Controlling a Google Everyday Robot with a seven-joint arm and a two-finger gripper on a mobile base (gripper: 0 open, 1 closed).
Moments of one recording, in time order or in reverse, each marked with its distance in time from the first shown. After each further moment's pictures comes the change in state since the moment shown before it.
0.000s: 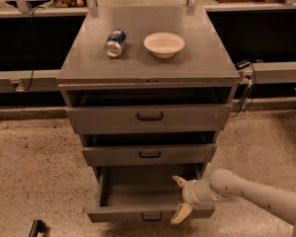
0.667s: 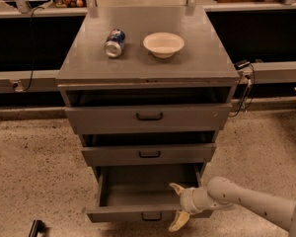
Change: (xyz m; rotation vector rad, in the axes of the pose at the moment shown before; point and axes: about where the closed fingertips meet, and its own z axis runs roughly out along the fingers) arm 0.014 0.023 0.029 -0.029 -0.037 -0.010
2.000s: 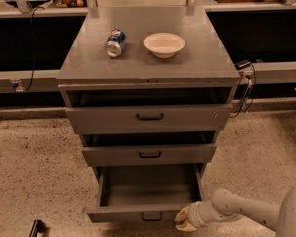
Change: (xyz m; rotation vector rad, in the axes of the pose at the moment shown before) arm 0.086 0.043 0.016 -0.101 0.113 -0.090
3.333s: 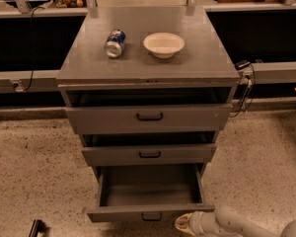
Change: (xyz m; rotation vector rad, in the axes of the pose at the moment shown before) arm 0.062 -0.013 0.060 0.178 -0.138 0.129
